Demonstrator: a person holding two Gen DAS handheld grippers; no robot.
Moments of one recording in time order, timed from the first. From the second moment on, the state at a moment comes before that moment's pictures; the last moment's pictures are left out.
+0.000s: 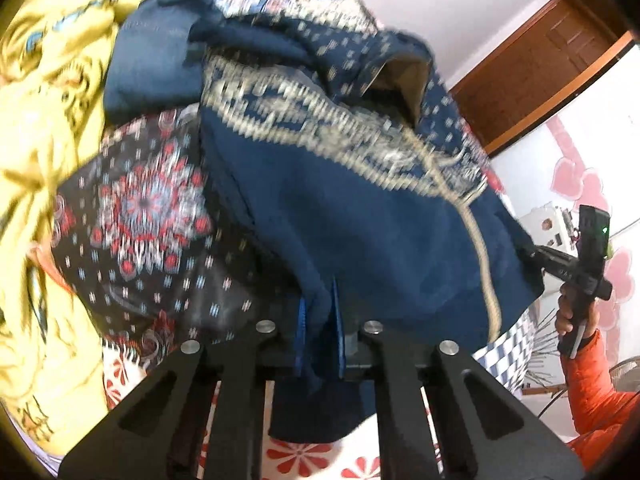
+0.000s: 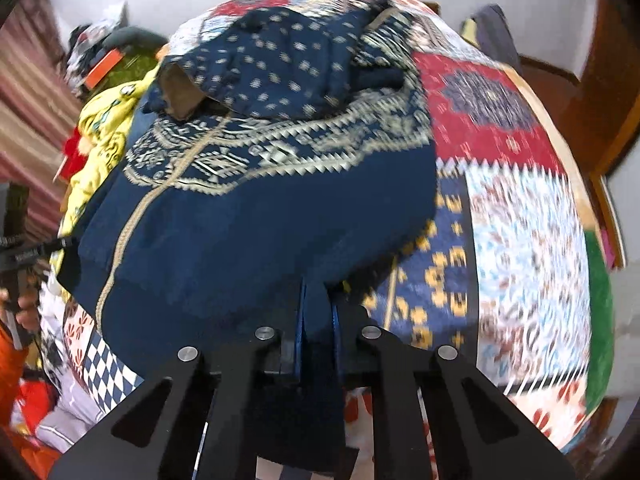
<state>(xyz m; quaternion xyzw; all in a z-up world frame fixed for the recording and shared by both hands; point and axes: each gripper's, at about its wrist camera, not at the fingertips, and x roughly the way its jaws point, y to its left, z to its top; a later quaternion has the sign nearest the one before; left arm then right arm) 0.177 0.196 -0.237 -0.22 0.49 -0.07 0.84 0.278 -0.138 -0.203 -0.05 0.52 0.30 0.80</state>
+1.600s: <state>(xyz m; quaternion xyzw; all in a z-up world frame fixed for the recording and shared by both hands) 0.396 0.267 -0.201 -0.07 0.44 0.08 0.89 0.459 -0.063 -0.142 -0.14 0.39 0.21 0.88</state>
